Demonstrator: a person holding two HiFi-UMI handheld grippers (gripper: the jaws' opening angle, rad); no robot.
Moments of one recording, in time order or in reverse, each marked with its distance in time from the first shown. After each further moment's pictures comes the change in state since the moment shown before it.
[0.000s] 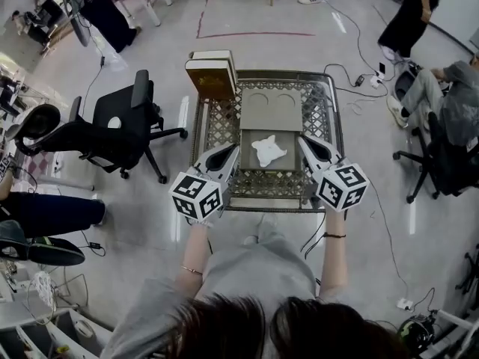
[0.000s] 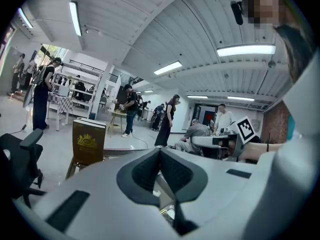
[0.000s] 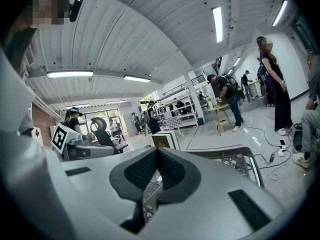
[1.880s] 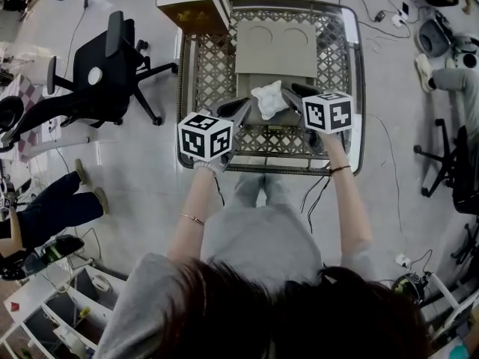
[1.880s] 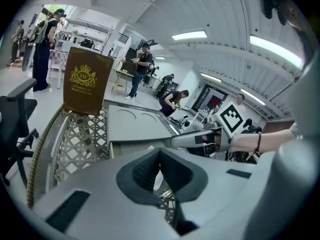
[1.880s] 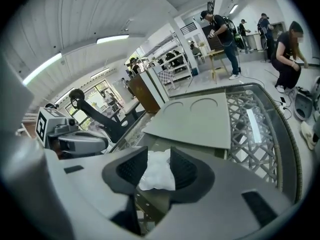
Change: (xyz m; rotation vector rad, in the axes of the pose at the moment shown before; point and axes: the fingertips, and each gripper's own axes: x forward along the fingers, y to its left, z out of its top) left arm 0.091 0.055 -0.140 -0.227 0.385 -0.020; right arm 0.111 -0.081 -0.172 0.206 0.541 0.000
